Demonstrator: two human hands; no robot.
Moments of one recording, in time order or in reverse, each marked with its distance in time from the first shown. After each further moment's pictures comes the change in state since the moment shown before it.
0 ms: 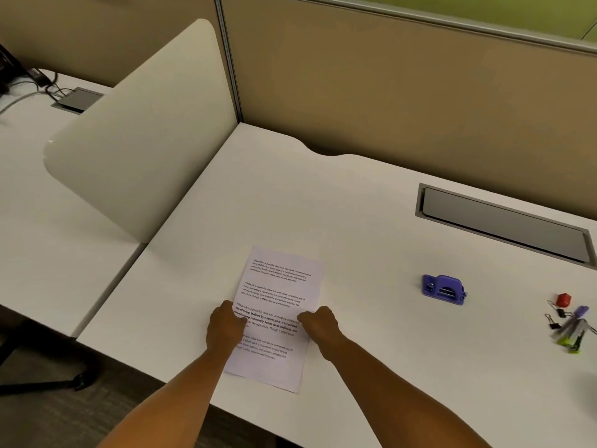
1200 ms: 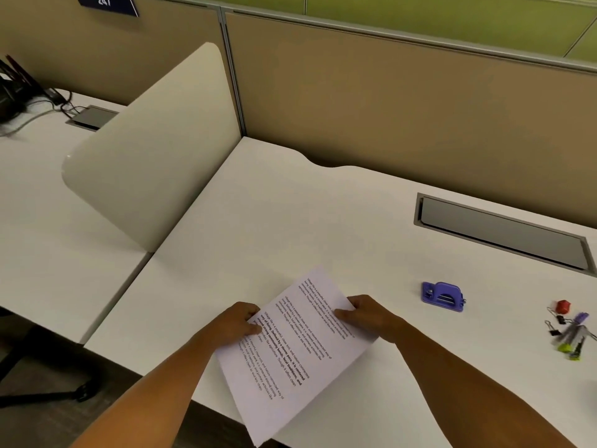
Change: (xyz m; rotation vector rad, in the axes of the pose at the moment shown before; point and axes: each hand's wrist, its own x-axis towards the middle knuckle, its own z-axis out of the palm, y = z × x) left_hand 0.001 0.022 -0.042 -0.090 -0.581 0.239; right_hand 0.019 -0.010 -0.119 -0.278 -0.286 -0.255
